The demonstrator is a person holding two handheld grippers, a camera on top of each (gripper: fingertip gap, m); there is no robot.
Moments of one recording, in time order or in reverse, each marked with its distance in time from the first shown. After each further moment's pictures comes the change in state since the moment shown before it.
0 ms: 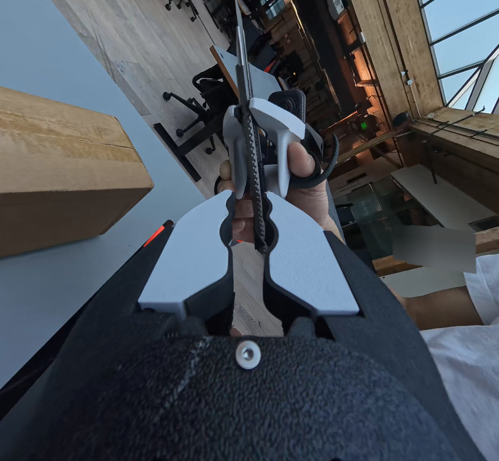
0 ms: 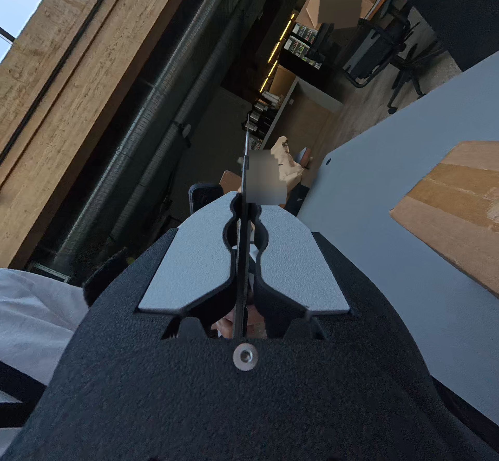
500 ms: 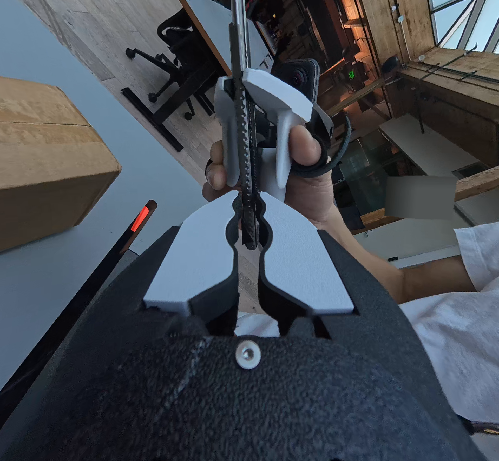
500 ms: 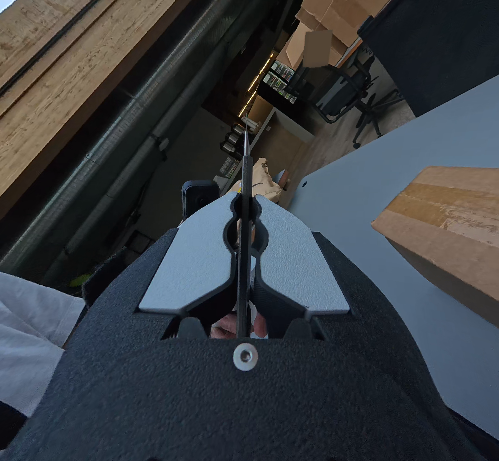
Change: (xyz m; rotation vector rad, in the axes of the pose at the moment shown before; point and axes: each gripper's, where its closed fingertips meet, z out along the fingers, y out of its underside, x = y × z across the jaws) left arm 0.016 0.021 0.008 -0.163 0.085 0.051; right arm -0.013 0.002 -0.010 0.085 0.087 -0.126
